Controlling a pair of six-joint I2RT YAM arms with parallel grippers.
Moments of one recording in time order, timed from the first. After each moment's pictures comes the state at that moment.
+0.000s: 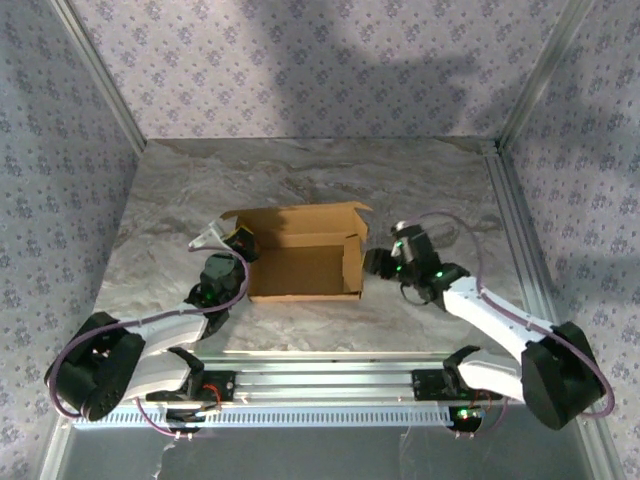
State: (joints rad) left arm -0.59 1.19 0.26 0.80 -0.49 -0.83; right arm 0.57 1.15 0.59 -0.21 -0.08 0.66
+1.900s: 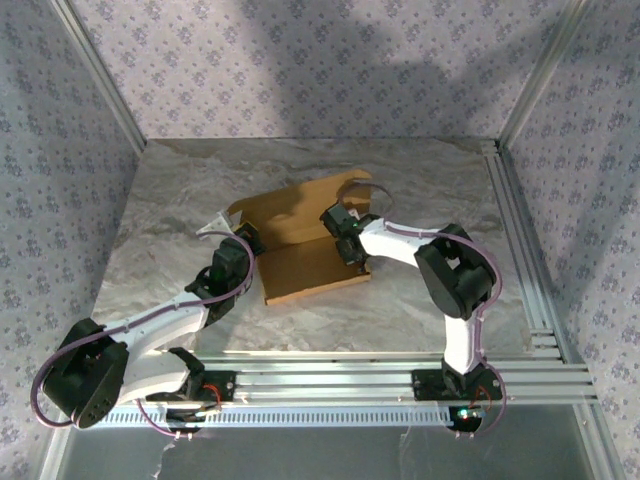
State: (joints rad) left arm -0.65 1.15 0.45 0.40 -0.60 -0.84; right arm 0.70 1.92 1.24 -0.59 0.44 0.28
